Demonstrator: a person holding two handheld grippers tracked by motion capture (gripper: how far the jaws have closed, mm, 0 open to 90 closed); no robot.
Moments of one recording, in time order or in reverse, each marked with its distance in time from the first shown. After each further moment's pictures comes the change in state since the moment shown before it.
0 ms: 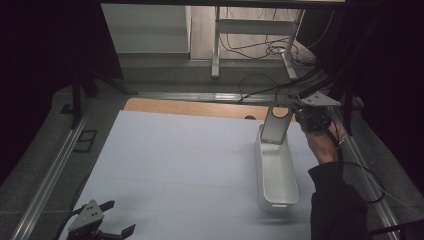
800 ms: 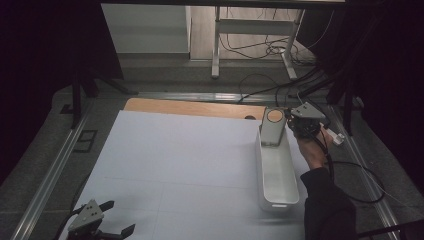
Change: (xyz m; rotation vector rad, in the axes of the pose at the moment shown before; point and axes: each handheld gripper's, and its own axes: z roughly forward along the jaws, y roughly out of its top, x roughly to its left) left arm 0.001 0.000 0.000 0.002 -0.001 -0.007; right arm 0.017 -0.033 0.028 -0.049 -0.044 -0.076
